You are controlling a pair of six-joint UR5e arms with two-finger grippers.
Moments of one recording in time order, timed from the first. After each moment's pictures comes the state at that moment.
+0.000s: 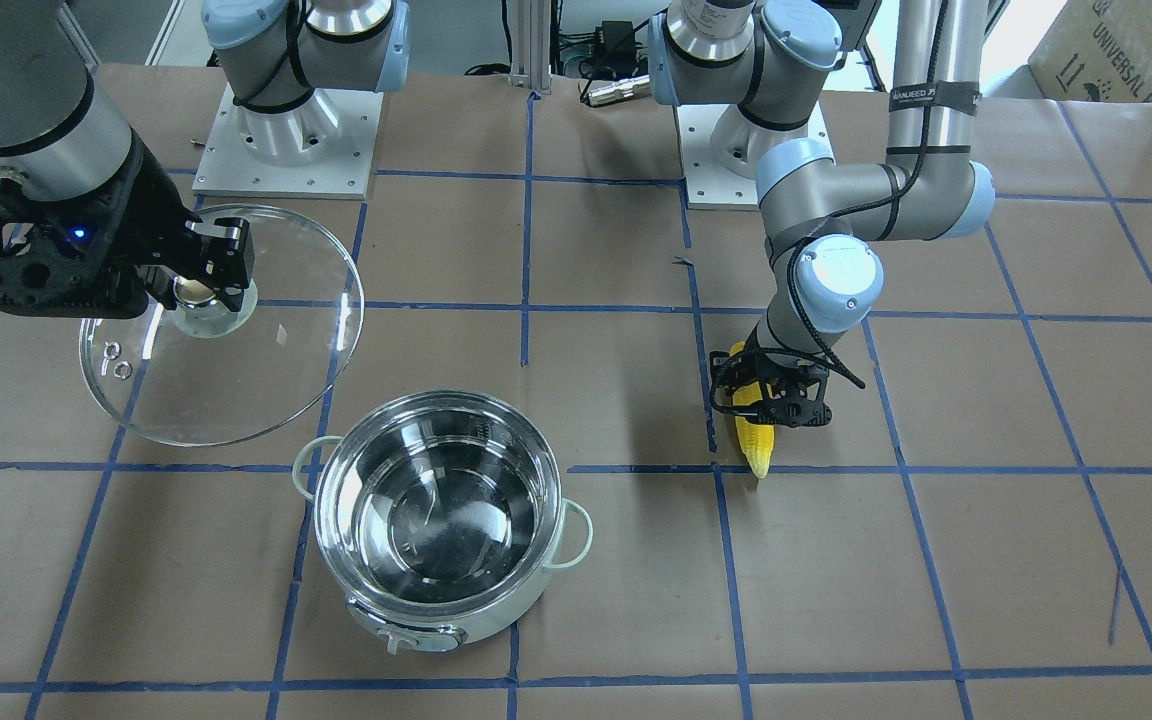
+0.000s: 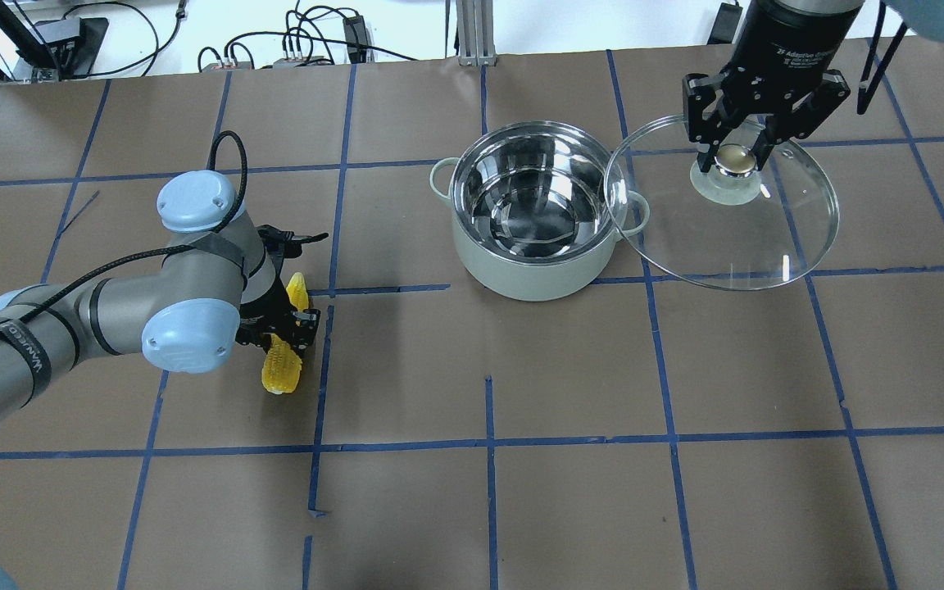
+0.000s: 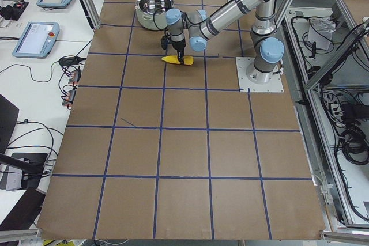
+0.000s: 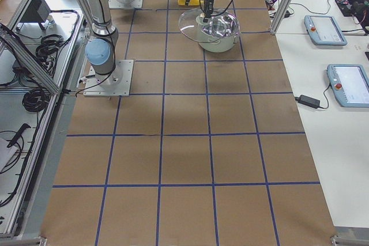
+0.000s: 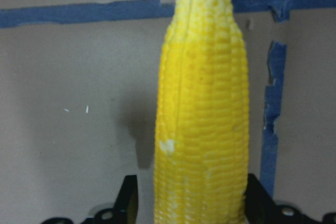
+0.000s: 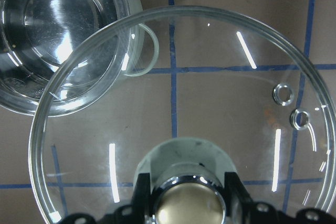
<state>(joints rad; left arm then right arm) -1.50 -1.83 -2.09 -0.93 1.63 0.10 1.54 -1.43 1.40 -1.43 -1.56 -0.02</state>
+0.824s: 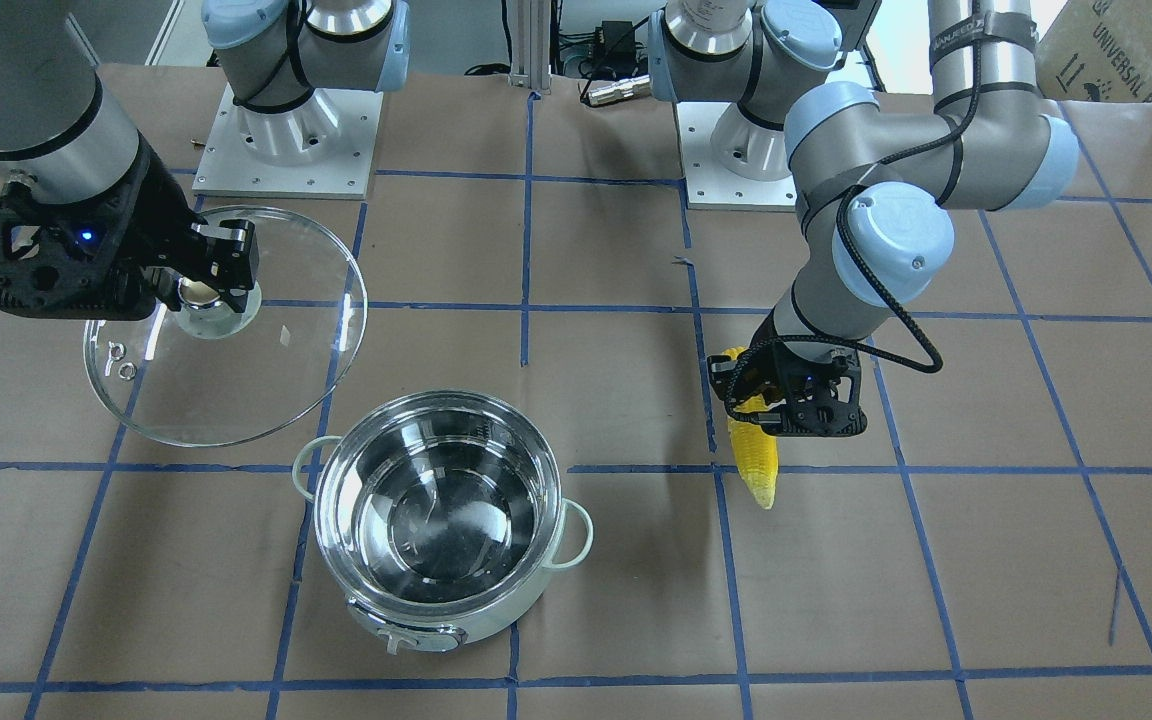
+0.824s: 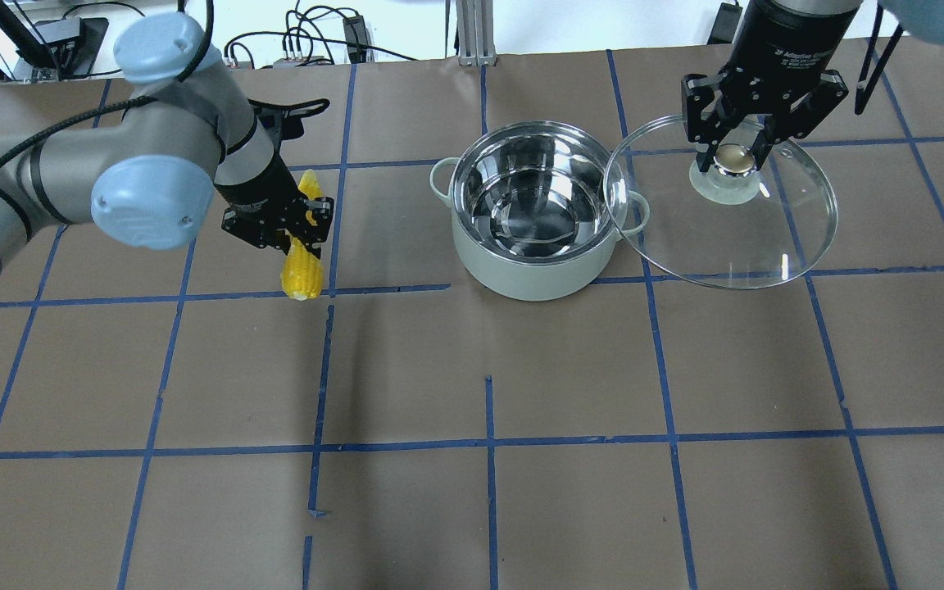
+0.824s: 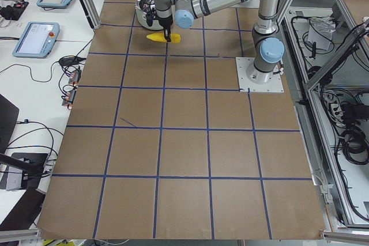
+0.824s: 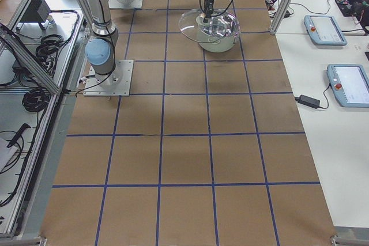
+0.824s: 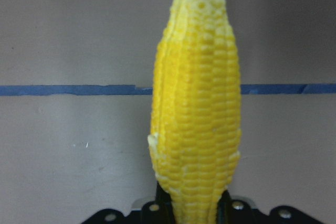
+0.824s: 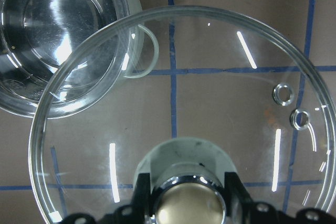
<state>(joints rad) -1.59 -1.80 -1.69 -1.29 1.50 -0.06 1.54 -1.42 1.40 -1.44 -1.56 -0.02</state>
